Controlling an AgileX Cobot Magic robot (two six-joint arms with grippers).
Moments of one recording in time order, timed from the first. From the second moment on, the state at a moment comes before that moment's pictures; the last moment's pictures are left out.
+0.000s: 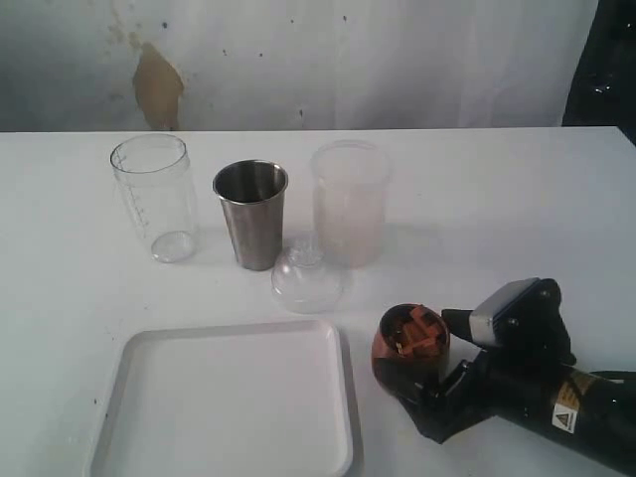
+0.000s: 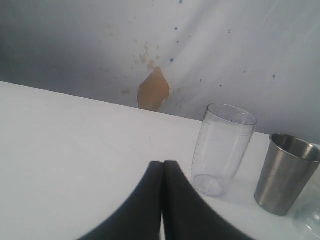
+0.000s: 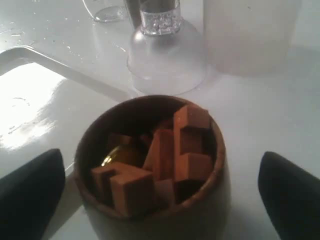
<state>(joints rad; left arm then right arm) -0.04 0.00 0.00 0.09 0.13 -0.31 0.12 1.86 -0.22 -0.56 -1.19 0.16</state>
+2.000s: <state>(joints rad) -0.04 0.00 0.00 0.09 0.13 -0.31 0.20 1.44 -0.68 -0.66 -0.30 0.60</state>
